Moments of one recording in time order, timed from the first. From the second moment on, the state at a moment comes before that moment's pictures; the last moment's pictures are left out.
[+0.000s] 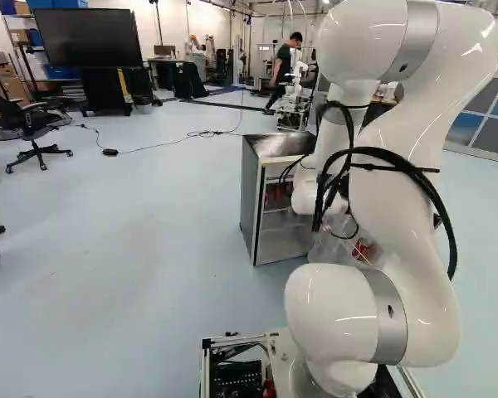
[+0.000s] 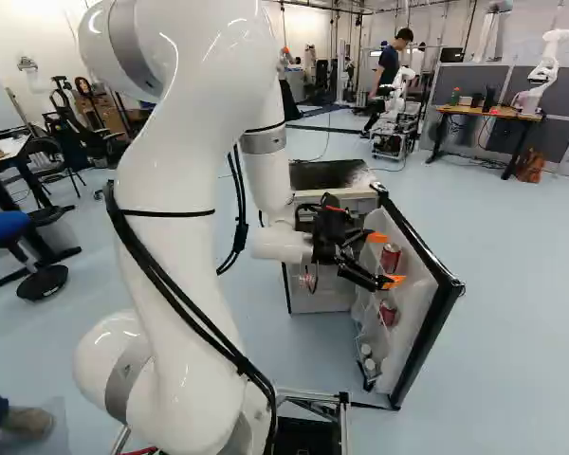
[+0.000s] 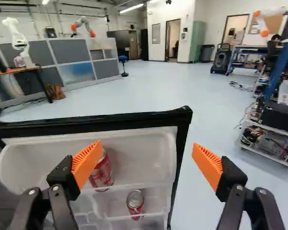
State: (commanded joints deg) arm -14.1 -25.3 -27.8 67.4 78.3 0.0
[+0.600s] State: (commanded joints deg) arm -11.0 -17.7 -16.4 49.4 77.4 0.0
